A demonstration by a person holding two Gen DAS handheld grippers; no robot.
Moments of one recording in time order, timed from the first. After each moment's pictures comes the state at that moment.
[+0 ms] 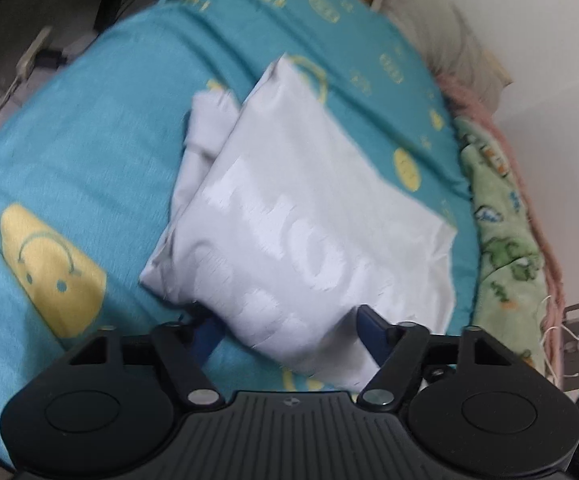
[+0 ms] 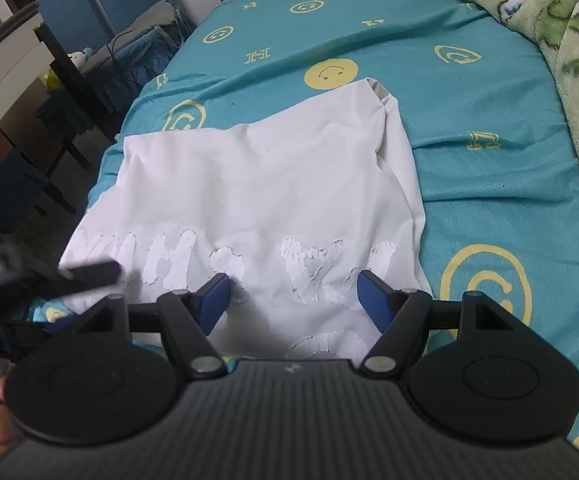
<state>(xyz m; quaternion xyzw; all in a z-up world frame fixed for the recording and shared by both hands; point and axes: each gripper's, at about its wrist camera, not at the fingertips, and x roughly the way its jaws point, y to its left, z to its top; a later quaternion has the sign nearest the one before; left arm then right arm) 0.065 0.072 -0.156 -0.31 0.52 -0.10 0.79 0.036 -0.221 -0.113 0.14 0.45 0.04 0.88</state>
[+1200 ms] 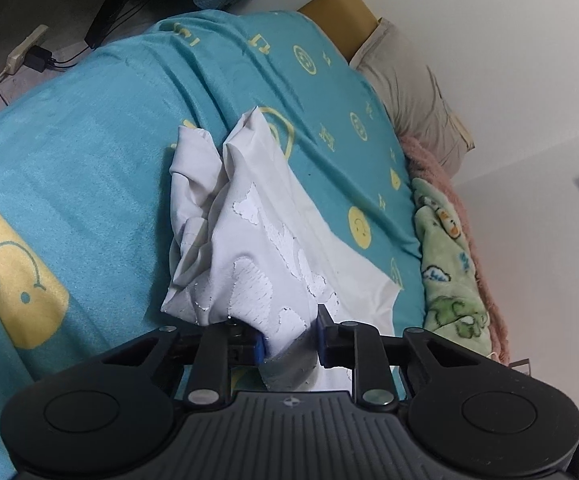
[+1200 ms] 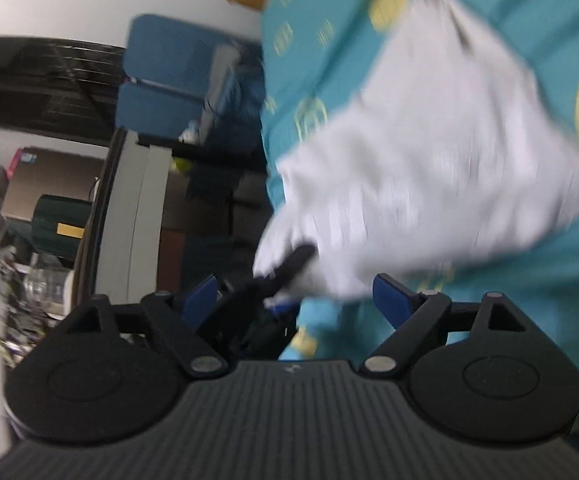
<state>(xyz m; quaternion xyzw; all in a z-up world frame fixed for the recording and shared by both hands) 0.054 0.083 -0.143 -0.39 0.43 -0.12 0.81 0.018 -0.237 -0.125 0.52 0.44 0.19 0.71</state>
